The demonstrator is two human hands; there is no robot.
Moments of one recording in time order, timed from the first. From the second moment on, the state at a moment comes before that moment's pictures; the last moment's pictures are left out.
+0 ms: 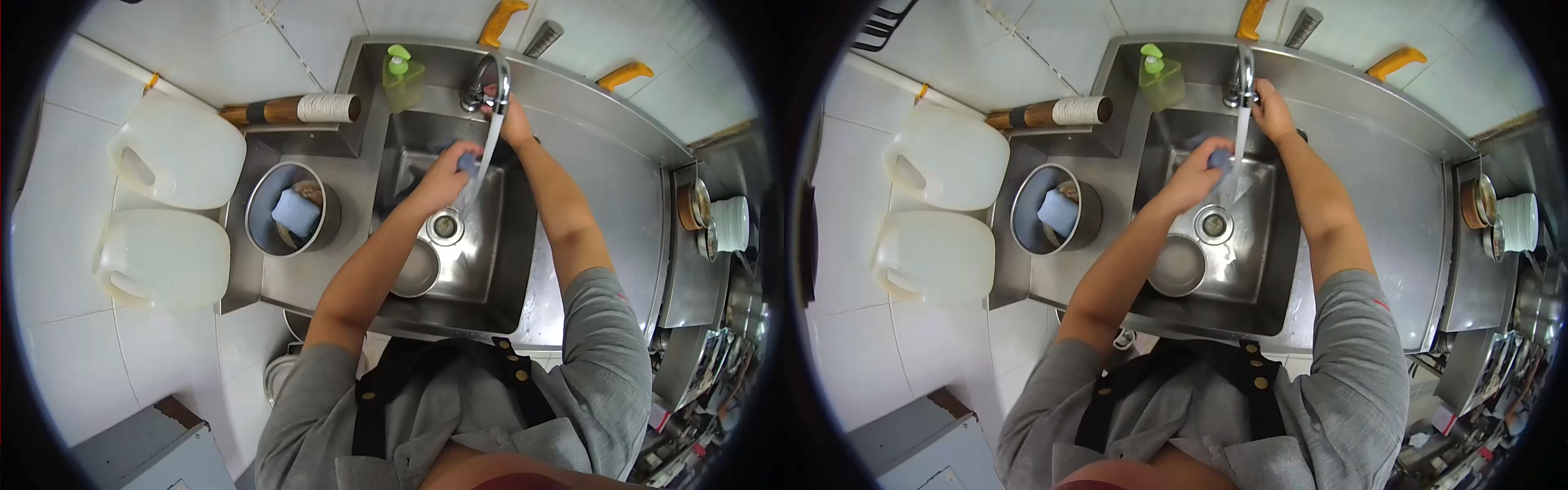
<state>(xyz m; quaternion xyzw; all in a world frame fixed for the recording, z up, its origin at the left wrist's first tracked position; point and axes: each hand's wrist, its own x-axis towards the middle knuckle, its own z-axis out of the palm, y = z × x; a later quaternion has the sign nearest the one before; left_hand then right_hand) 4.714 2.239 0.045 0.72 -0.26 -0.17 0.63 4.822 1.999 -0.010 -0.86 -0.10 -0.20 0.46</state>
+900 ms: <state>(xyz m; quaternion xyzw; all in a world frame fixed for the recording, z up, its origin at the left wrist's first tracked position) 4.764 2.242 0.119 0.71 -0.28 -0.25 0.60 4.673 2.077 0.042 -0.66 0.06 -0.07 0.75</state>
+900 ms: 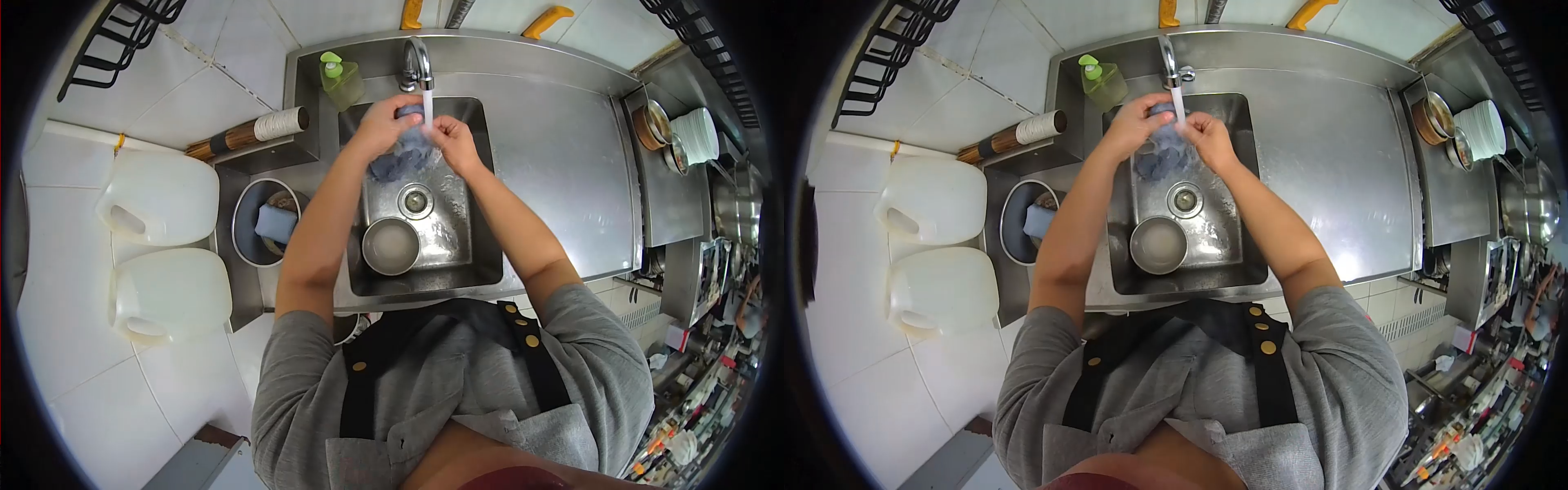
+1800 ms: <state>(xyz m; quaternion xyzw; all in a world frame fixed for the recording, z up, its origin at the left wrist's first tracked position) 4.758 2.194 0.101 0.77 -0.35 -0.30 0.44 4.664 2.083 0.060 -0.72 0.18 0.35 0.57</state>
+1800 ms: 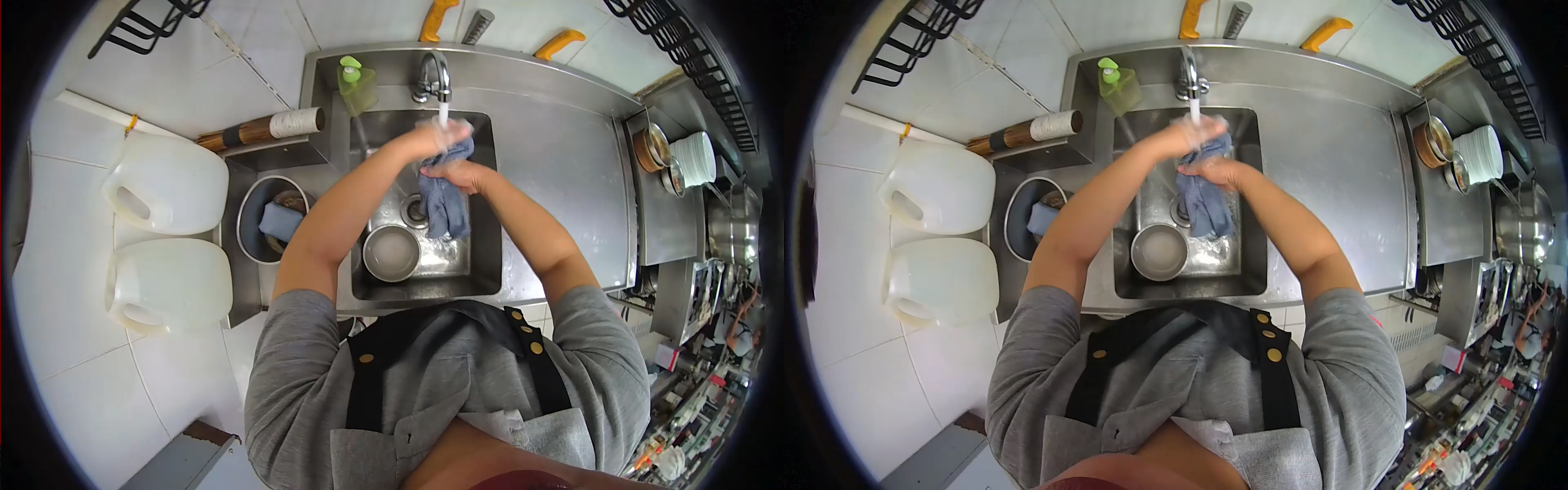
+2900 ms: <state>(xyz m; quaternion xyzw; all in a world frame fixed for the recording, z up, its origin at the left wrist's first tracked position) 4.881 2.307 0.194 0.94 -0.32 0.03 -0.10 4.844 2.201 0.096 -0.09 0.22 -0.03 0.97</state>
